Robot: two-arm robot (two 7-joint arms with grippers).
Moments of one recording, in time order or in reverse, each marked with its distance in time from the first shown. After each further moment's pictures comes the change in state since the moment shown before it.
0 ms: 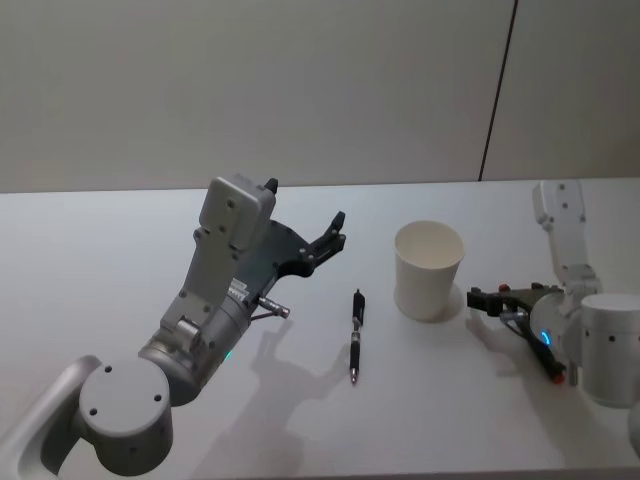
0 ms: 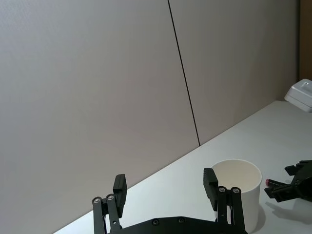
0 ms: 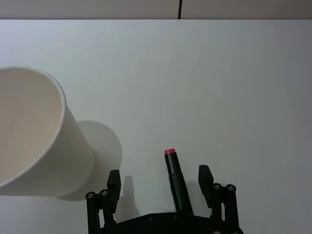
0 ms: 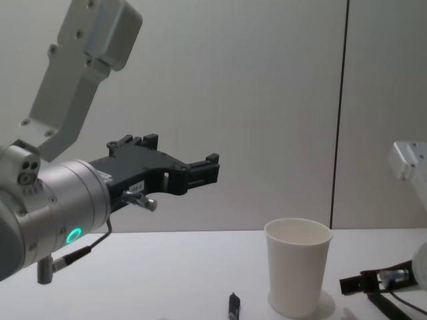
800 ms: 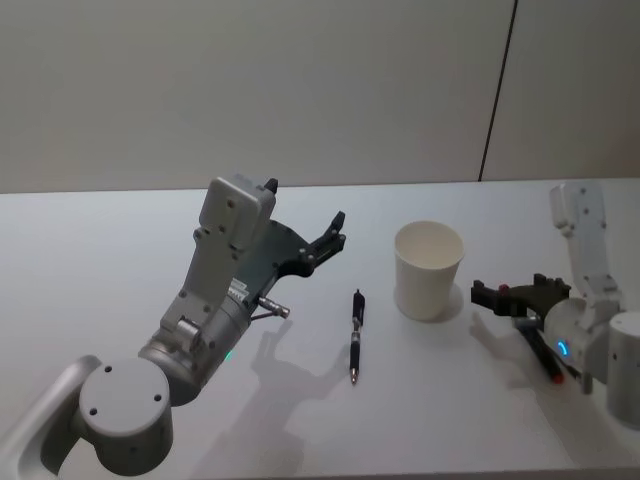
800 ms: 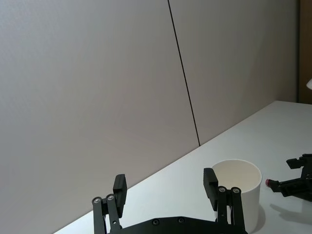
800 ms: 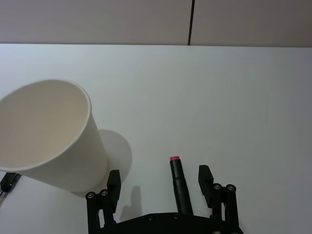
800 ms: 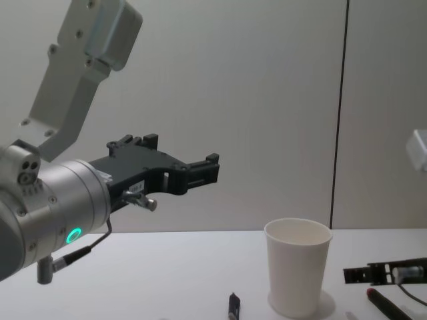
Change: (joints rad) left arm 0.000 0.000 0.000 0.000 0.000 0.000 0.000; right arm -0.077 0.054 0.004 -0.096 0.006 -0.097 0.081
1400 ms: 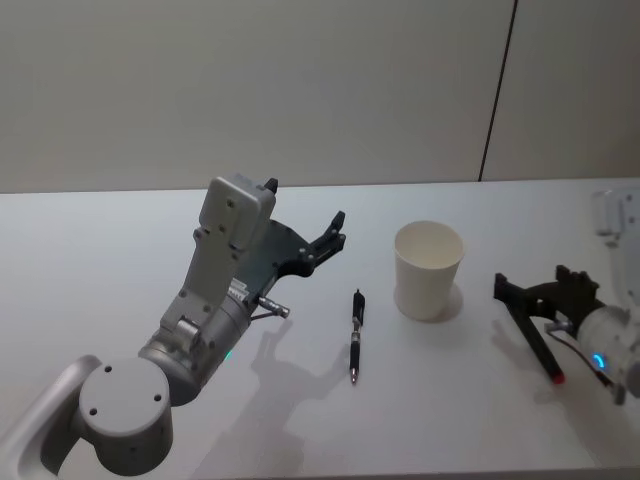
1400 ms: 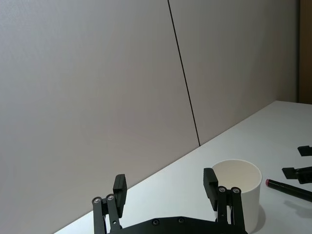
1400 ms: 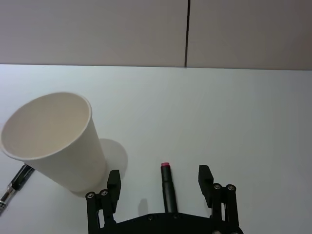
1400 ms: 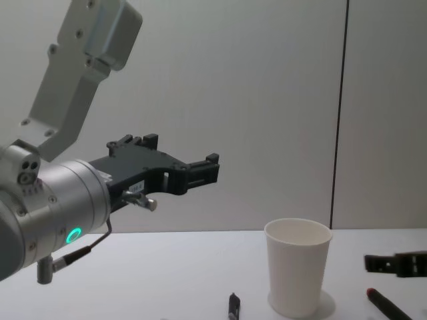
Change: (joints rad) left arm 0.000 0.000 0.000 0.000 0.000 0.000 0.000; right arm -0.093 0.077 0.037 -0.099 0.024 -0.117 0.073
